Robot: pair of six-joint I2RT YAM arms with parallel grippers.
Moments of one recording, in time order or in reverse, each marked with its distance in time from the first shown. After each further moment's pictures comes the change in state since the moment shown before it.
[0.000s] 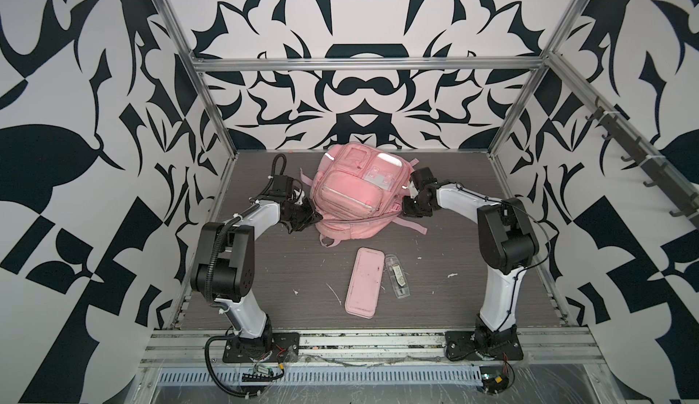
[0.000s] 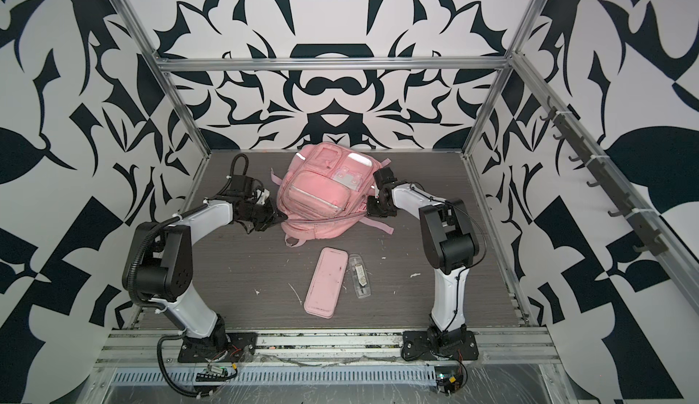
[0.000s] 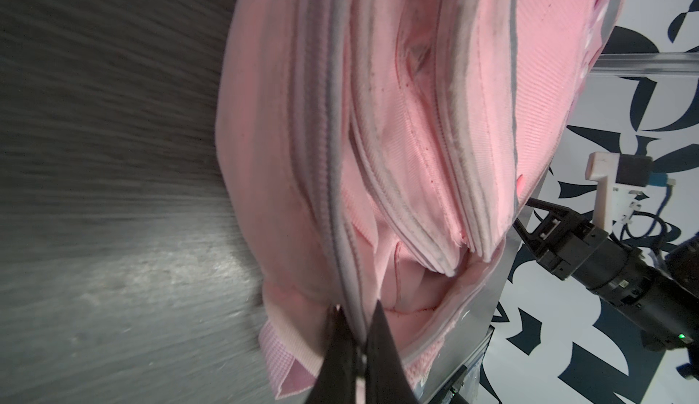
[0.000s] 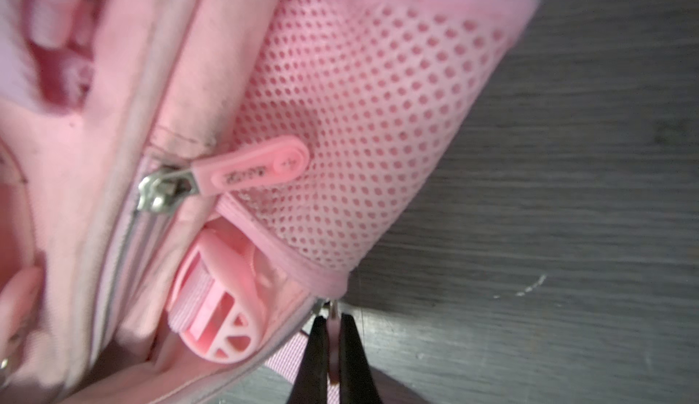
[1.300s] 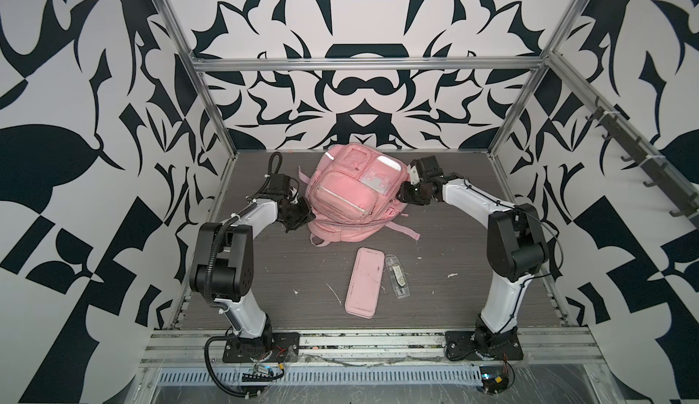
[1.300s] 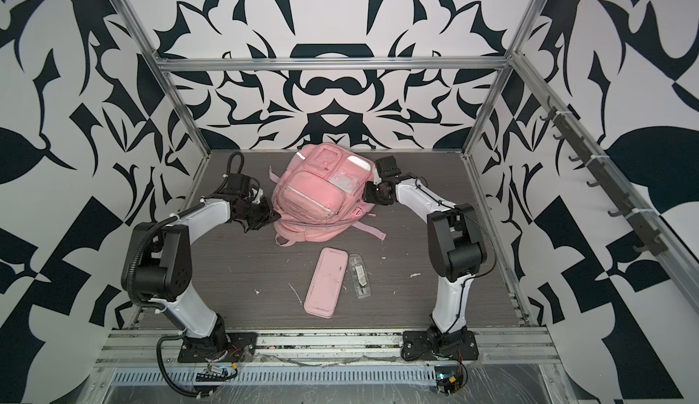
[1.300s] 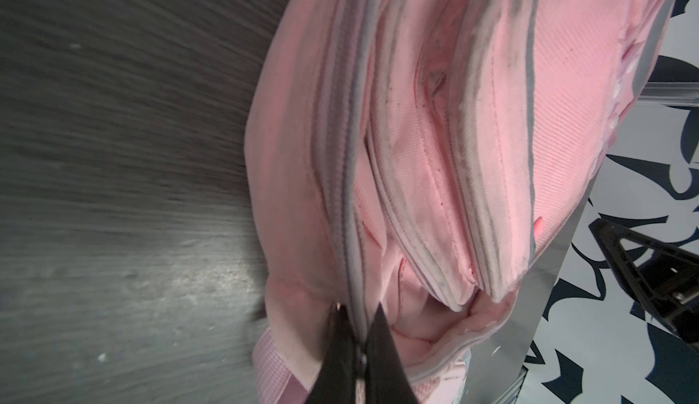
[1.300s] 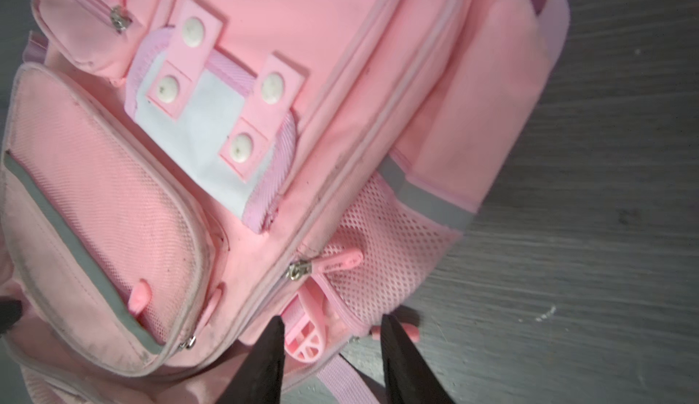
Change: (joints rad) left arm 0.023 0.000 0.025 -0.043 -0.120 0.034; right arm 0.018 -0.060 0.073 0.064 -0.095 0.055
